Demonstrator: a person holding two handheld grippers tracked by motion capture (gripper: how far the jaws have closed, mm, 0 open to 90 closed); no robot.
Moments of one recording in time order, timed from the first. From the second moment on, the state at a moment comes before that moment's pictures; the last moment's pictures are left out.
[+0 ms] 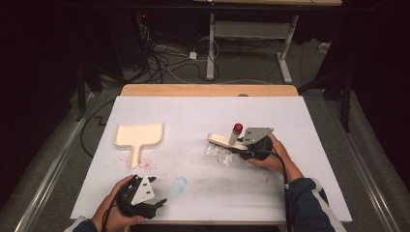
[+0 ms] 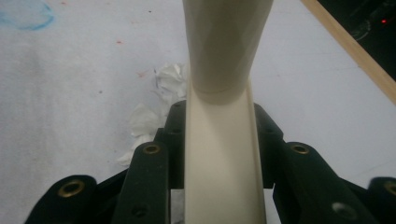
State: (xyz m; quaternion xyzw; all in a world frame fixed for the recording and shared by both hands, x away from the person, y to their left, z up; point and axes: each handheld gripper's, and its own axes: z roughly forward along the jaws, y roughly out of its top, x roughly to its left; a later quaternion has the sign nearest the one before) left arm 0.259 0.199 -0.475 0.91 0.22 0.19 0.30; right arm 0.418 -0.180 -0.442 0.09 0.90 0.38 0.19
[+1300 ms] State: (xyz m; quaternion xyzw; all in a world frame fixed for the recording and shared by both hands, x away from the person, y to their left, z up) left arm 0.258 0.198 -0.470 0.90 0.21 0.21 0.31; right arm 0.366 -0.168 -0.428 0.43 0.80 0.28 0.30
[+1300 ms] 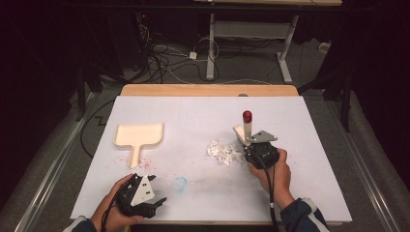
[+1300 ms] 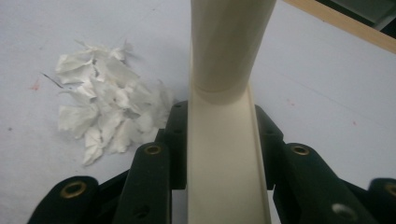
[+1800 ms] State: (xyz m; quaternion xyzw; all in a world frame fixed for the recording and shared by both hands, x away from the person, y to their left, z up) left arm 0.257 0.198 -0.470 0.90 0.21 0.21 0.30; right arm 0.368 -0.127 -0.428 0.43 0.80 0.29 0.31
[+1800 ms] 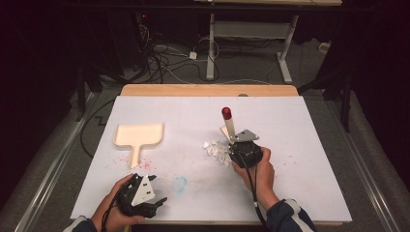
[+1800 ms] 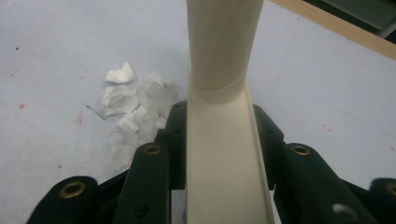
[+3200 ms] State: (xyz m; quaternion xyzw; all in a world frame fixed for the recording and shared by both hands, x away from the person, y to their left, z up) left arm 0.264 0.212 -0.466 0.89 0.24 0.23 0.32; right arm 0.333 -0.209 -0.373 0.35 0.78 0.43 0.28
